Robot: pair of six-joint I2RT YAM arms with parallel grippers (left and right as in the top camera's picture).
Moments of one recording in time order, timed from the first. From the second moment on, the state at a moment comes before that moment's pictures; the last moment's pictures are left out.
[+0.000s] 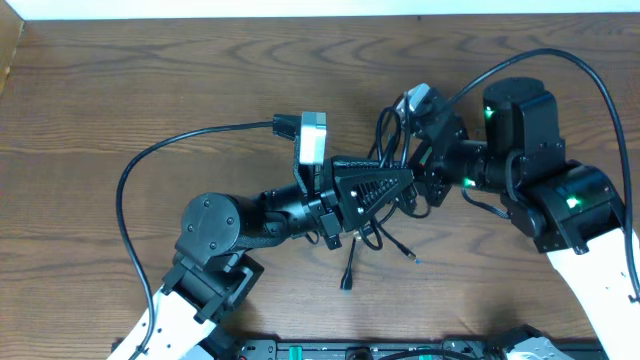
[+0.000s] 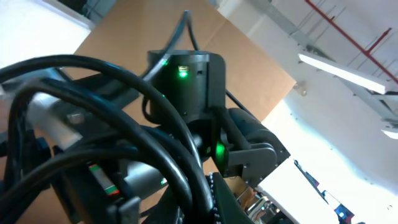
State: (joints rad) left arm -0.67 0.97 0.89 0.45 0.65 -0.95; right arm 0.41 1.23 1.36 -0.83 -0.55 -0.16
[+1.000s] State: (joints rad) left arm -0.31 0.97 0.84 0.81 0.83 -1.31; right arm 0.35 1.25 1.39 -1.13 -0.31 -0.11
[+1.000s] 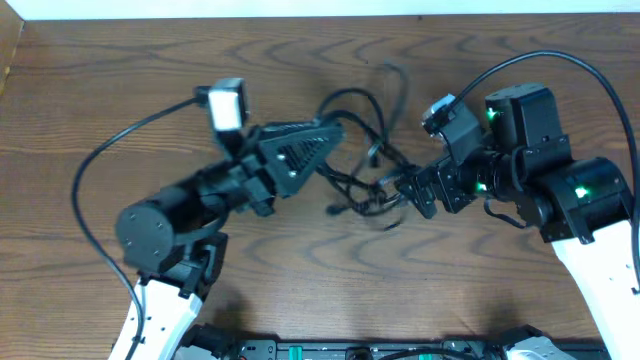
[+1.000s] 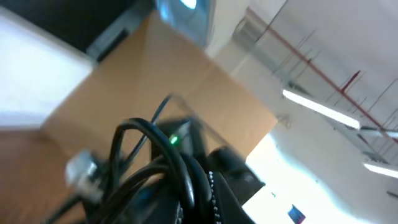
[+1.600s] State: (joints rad) left arm -0.15 0.92 0.87 0.84 0.78 -1.38; right arm 0.33 1.29 1.36 -1.19 -0.11 -0.12
